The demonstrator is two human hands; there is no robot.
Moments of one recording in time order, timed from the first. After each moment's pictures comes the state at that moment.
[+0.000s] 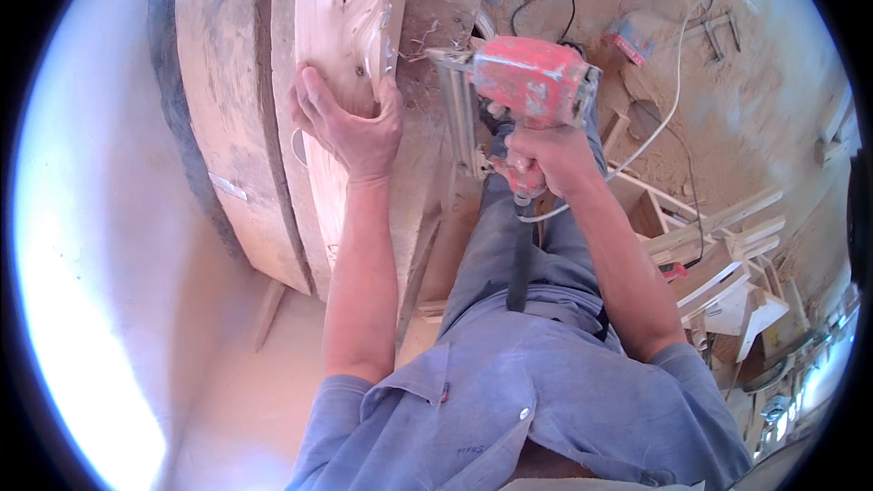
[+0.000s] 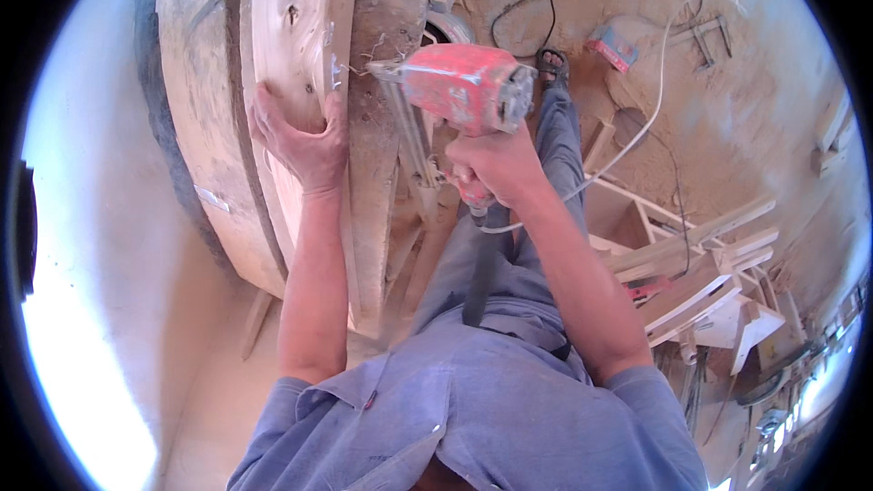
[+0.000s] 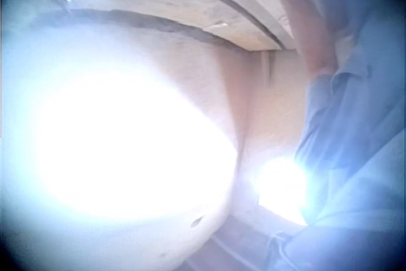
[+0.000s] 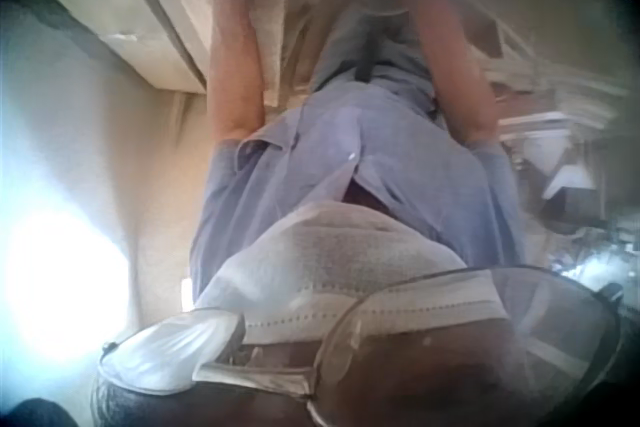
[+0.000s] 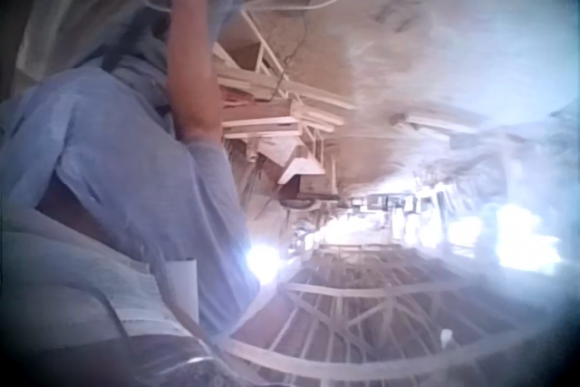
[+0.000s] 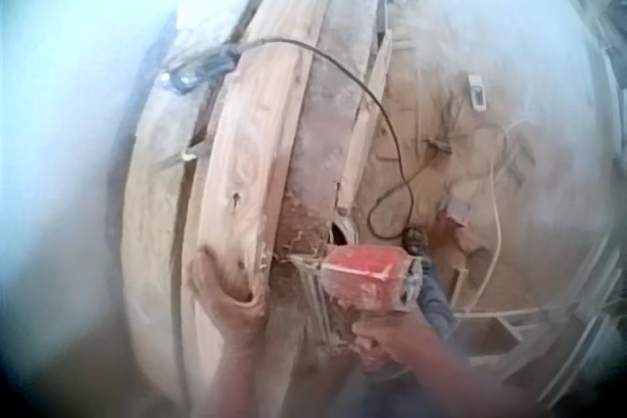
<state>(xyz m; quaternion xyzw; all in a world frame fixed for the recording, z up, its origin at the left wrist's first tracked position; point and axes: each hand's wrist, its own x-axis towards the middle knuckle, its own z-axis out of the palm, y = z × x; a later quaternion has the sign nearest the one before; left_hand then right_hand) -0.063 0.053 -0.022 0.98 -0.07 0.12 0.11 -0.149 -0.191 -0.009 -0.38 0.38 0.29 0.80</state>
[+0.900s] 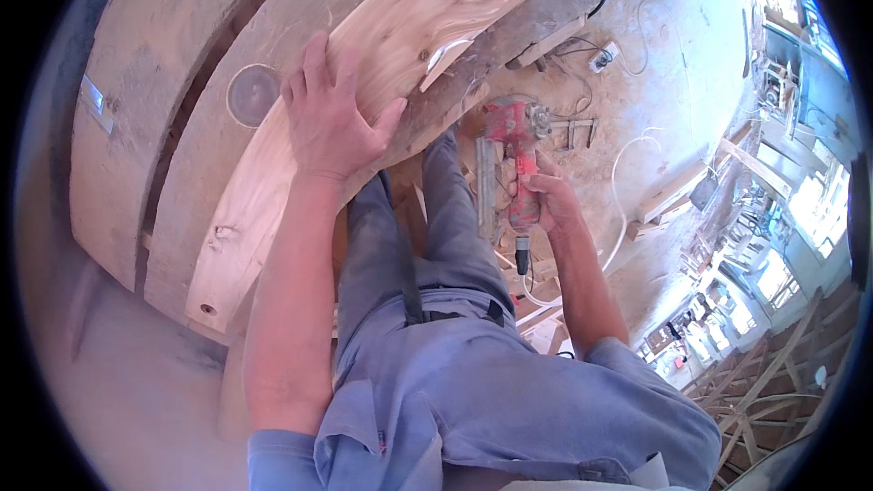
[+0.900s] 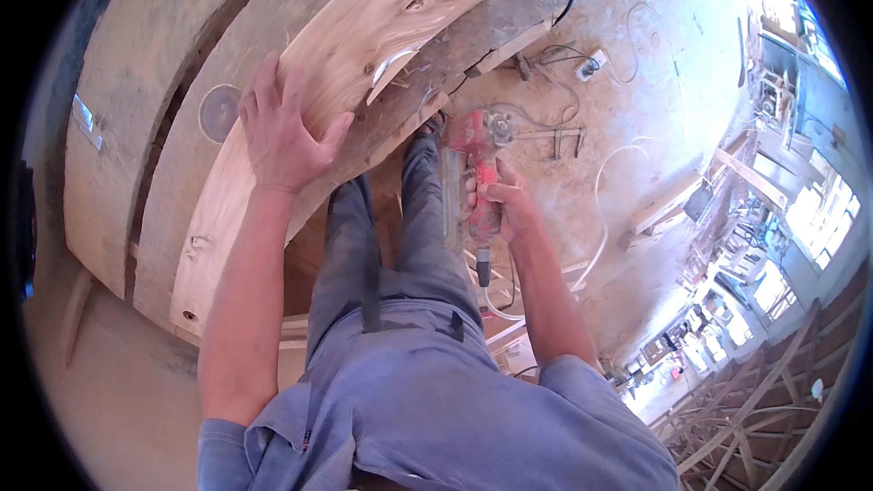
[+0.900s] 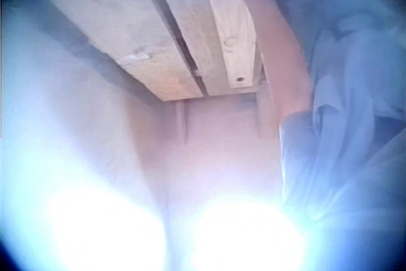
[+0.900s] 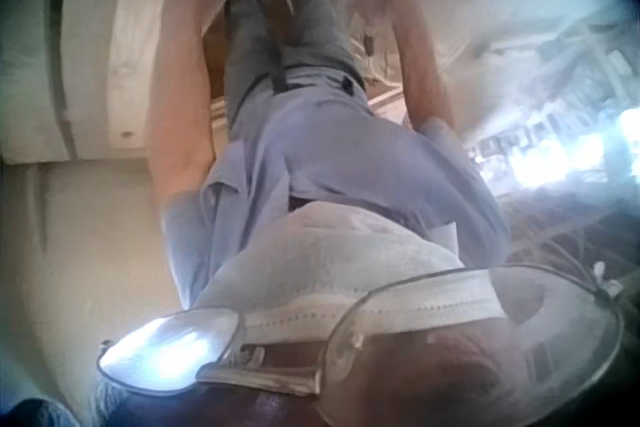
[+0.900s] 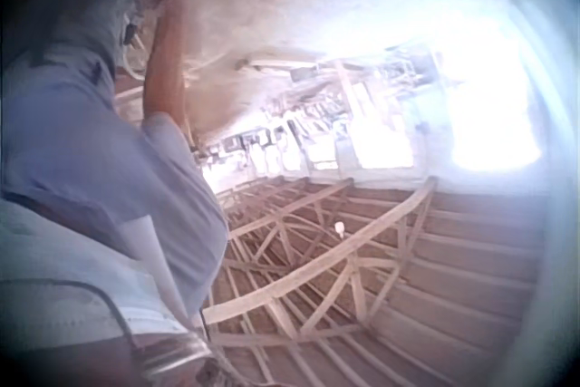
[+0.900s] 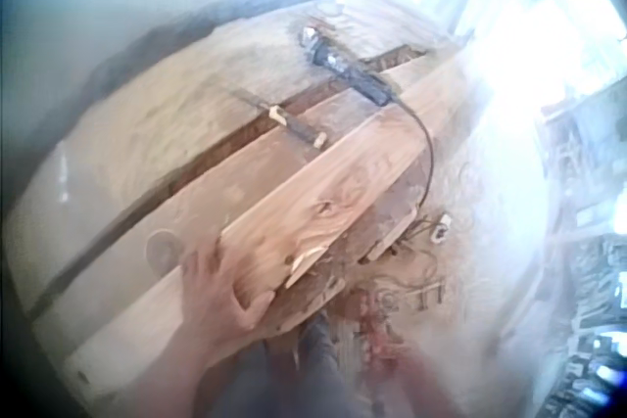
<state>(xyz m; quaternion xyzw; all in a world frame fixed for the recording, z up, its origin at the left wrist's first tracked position) -0.090 0.107 -0.001 0.97 0.02 0.05 0.25 -0.130 -0.235 0.015 -0.49 0.40 0.35 0.69</state>
